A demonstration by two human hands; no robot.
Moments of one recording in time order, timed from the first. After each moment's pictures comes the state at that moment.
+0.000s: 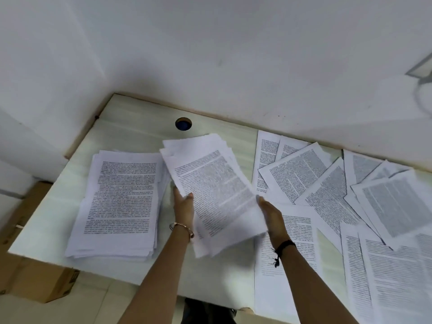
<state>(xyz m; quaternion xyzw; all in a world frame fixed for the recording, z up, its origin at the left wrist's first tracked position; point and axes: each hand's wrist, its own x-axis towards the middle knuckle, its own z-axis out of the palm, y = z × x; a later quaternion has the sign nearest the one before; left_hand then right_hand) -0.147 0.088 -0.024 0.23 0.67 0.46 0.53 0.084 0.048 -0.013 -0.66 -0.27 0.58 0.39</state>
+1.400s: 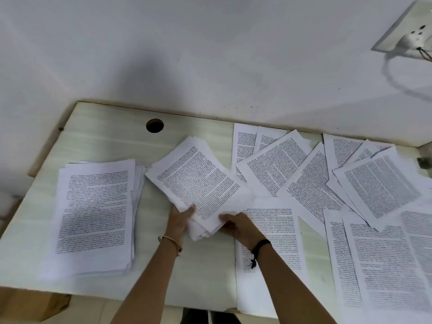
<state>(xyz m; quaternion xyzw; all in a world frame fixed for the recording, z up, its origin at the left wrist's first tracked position) -0.108 0.076 -0.036 0.22 0.60 0.39 0.66 0.079 0.046 -0.033 -0.59 -0.12 0.72 0.36</state>
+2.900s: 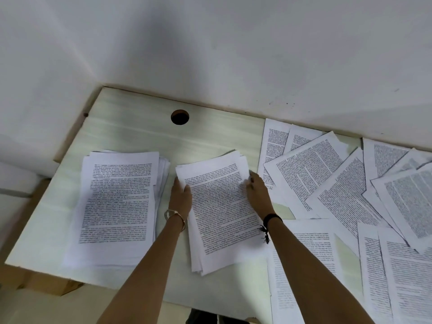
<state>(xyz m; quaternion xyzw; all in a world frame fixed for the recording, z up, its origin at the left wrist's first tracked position) -0.156 0.133 -0.042 0.39 0.77 0.23 0.46 0.053 0.137 -0.046 -0.73 -0.49 0.42 0.24</state>
